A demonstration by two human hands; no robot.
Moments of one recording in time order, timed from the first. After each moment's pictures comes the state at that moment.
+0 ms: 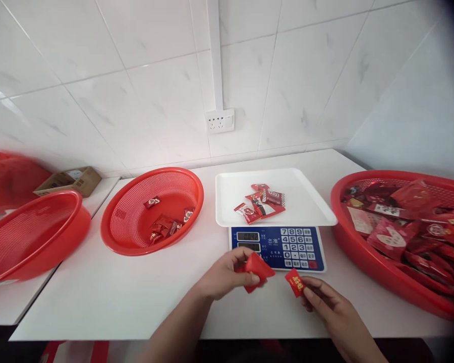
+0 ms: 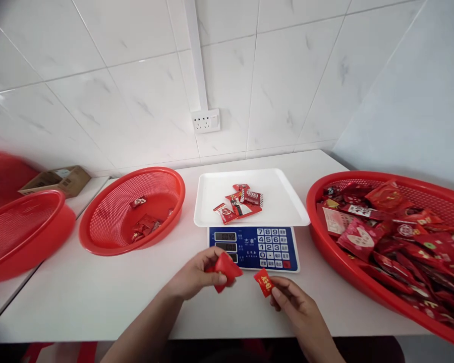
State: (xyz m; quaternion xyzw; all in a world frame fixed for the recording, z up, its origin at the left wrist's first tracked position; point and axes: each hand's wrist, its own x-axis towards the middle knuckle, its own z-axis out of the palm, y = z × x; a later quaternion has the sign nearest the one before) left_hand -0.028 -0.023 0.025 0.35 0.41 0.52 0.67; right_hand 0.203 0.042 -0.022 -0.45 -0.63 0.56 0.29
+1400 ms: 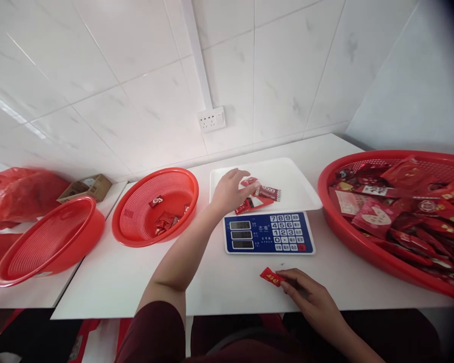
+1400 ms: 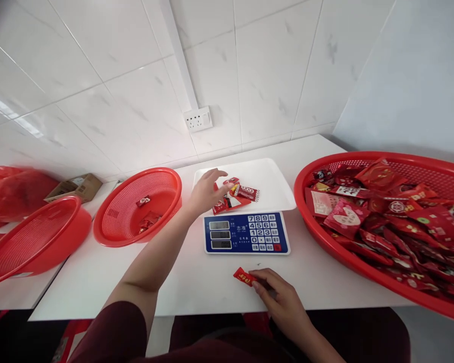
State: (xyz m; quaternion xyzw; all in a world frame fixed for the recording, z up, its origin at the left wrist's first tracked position) left_hand -0.045 0.100 0.102 0.70 0.64 0.32 0.00; right_hand 0.204 0.032 -0.033 -0.33 -0.75 0.49 0.28
